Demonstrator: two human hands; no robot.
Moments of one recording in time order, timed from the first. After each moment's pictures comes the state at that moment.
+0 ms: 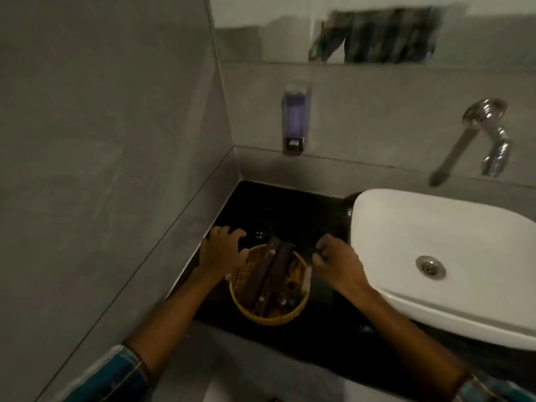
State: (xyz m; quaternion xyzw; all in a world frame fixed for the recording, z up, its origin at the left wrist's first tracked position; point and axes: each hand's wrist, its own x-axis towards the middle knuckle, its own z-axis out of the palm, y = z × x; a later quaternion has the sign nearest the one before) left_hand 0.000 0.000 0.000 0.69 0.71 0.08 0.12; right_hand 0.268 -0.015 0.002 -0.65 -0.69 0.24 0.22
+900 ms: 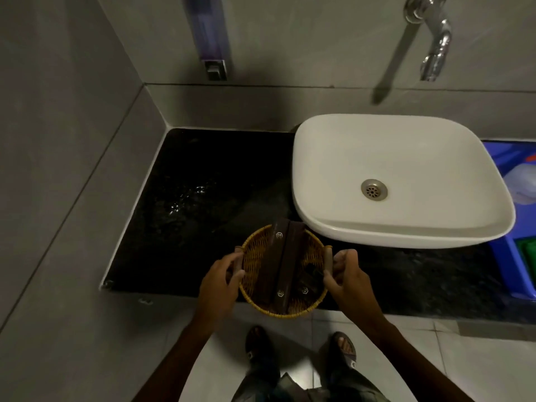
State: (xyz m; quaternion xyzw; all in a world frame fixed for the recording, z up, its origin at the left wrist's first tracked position) left_hand 0.102 -0.115 -0.076 0.61 0.67 0.19 0.38; right_hand 0.367 -0.153 -0.084 -0.69 -0.54 0.35 0.33
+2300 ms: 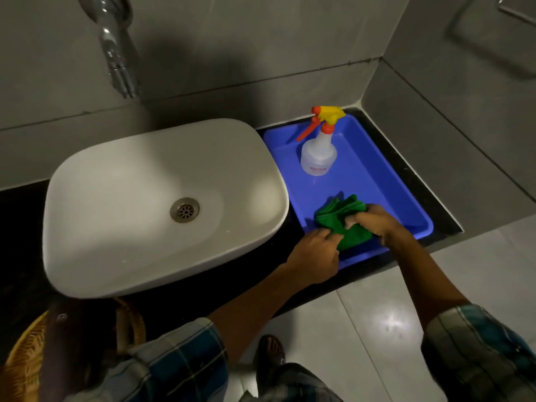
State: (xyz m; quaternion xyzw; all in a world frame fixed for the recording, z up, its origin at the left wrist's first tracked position) left_hand 0.635 -0.146 -0.069 0.92 0.22 0.04 0.33; right_hand 0.820 -0.189 -0.059 -0.86 -0.17 0.39 0.30
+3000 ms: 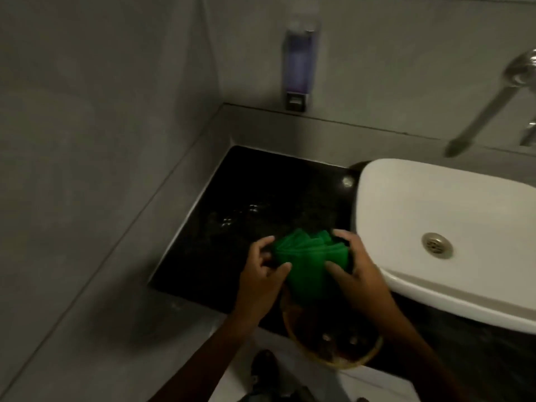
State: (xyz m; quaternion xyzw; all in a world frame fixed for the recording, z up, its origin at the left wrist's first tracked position) left_hand 0.095 -0.075 -0.032 0.41 0.60 0.45 0.52; right_hand 0.287 -0.061 -0.012 -0.59 -0.63 0.39 0.34
